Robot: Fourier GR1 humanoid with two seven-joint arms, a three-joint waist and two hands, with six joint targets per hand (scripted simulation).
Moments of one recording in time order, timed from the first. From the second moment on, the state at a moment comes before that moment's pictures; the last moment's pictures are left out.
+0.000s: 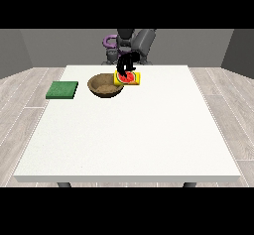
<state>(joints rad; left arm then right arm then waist) -1.07 0.09 -0.53 -0.15 -1.28 0.79 0.25 -0.31 -0.26 -0.19 -1.74 -0.35 0.14 0.24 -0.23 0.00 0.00</state>
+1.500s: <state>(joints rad) -0.70 0.19 -0.12 -0.62 -0.69 0.81 -0.21 -0.19 -0.24 -0.21 -1.81 -0.31 0.12 0.18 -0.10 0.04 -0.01</state>
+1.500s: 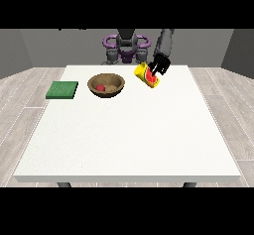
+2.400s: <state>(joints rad) -0.68 0.23 0.33 -0.84 0.20 -0.04 -0.63 -0.22 -0.14 -0.11 -1.97 -0.17 -0.04 0.20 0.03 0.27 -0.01</state>
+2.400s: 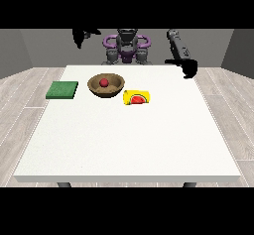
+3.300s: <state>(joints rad) -0.91 0.63 0.38 -0.91 0.28 -0.24 -0.28 -0.27 -0.08 -0.19 -1.38 -0.21 0.06 -0.17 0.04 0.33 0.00</state>
